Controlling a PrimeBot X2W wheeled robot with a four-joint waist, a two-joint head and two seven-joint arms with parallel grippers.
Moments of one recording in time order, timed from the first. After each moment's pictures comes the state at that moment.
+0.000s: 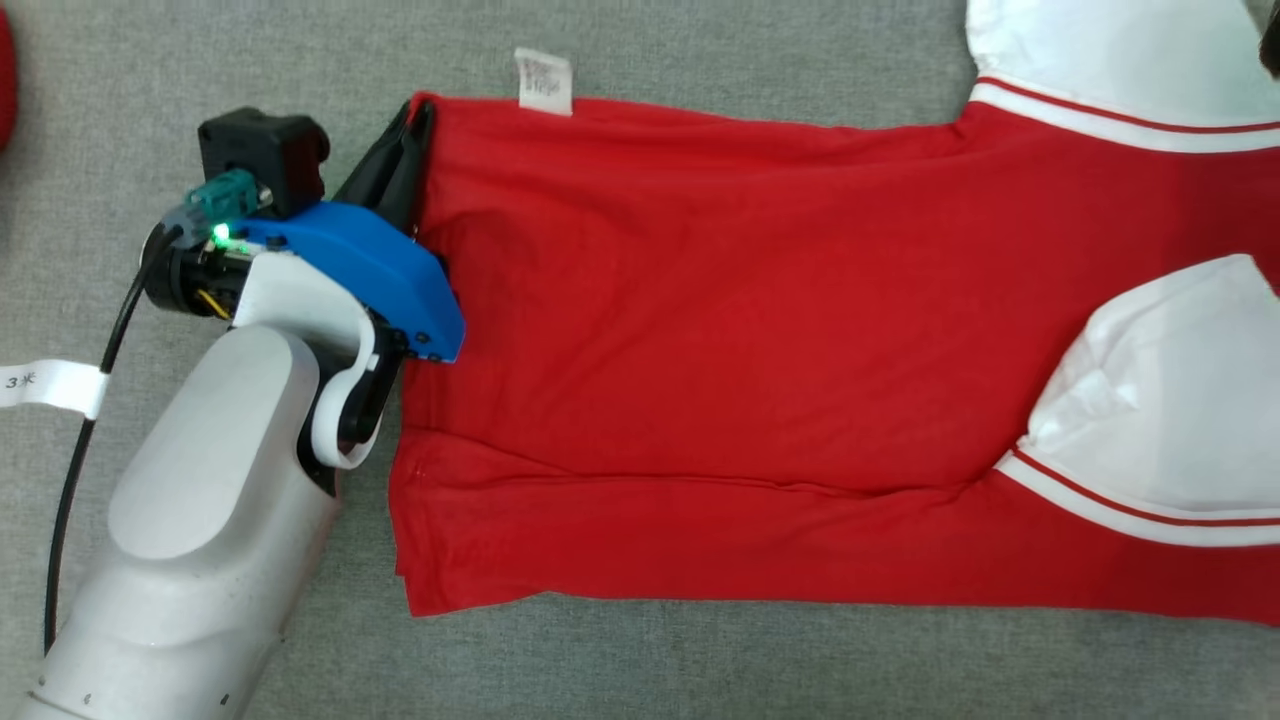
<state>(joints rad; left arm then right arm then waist) -0.76 0.30 -0.51 0.38 -0.61 0.05 0.11 -1.14 -0.36 -0.05 0.65 0.22 0.13 0.53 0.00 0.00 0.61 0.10</state>
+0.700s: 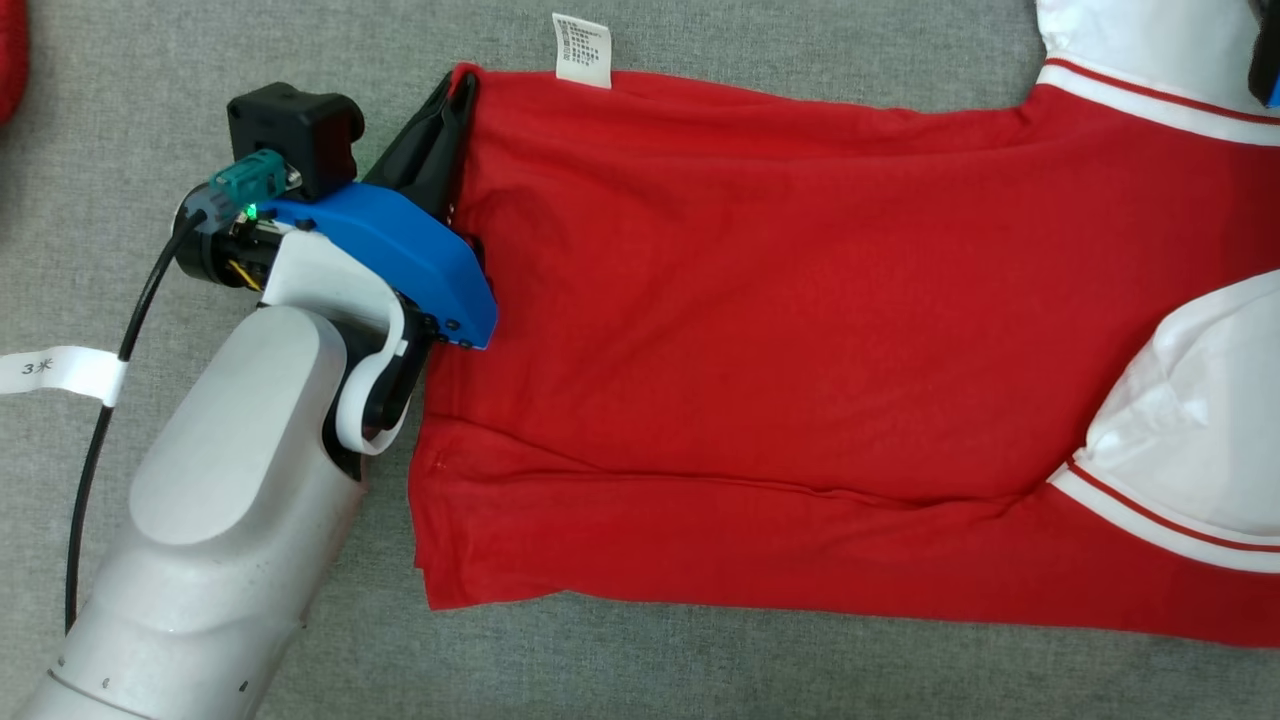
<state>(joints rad) -0.79 0.27 -0.53 0.38 -0.62 0.03 0.10 -1.14 -0.45 0.16 0.68 0.30 0.13 0.61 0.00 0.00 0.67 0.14</state>
